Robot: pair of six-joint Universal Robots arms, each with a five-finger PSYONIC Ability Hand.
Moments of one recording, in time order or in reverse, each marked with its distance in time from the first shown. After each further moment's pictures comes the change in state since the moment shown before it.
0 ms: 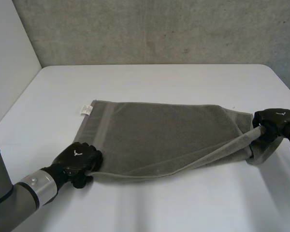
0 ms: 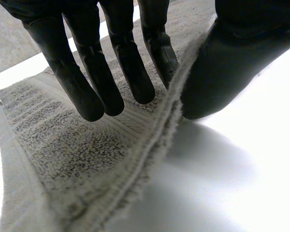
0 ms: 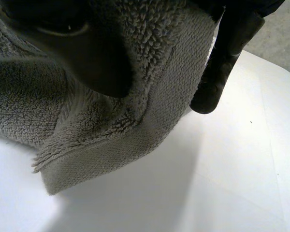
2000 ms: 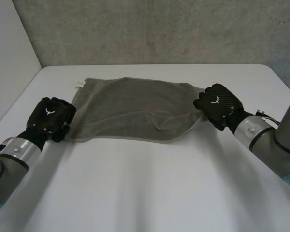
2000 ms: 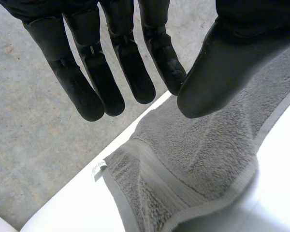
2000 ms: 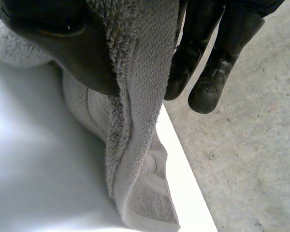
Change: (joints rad) left arm 0.106 -0.010 0.054 0.479 -0.031 -0.102; right arm 0.293 0.027 0.063 -0.499 -0.216 -0.429; left_hand 0.010 0.008 0.013 0.004 0.007; right_hand 0.000 0.005 0.003 0.000 0.004
